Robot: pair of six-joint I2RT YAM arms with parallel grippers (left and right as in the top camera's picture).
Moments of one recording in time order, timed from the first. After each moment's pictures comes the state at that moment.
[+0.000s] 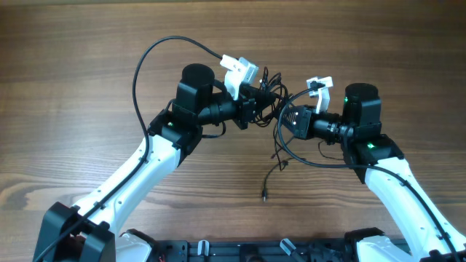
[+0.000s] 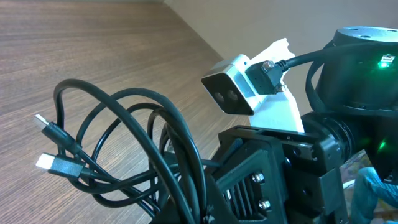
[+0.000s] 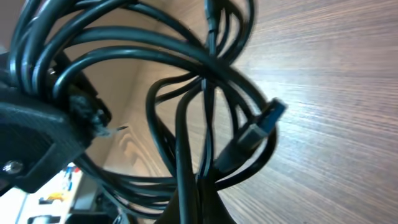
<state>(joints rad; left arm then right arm) -0.50 1.47 0.94 0.14 0.71 -0.33 0.17 1.25 0.68 -0.05 -0.86 0.49</state>
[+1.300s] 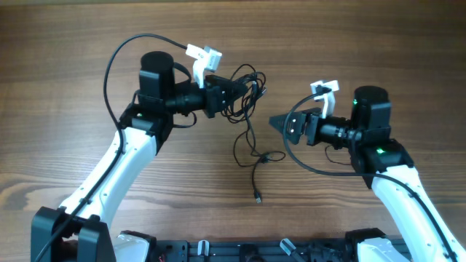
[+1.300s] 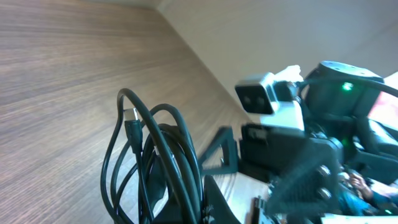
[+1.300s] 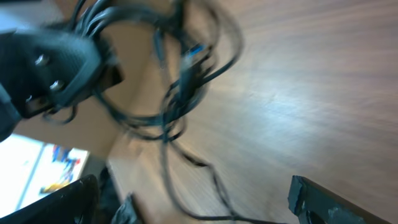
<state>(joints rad) -0.27 1.46 0.94 0.11 1.01 -0.38 0.12 1.16 0.69 -0.16 -0.88 0.42</state>
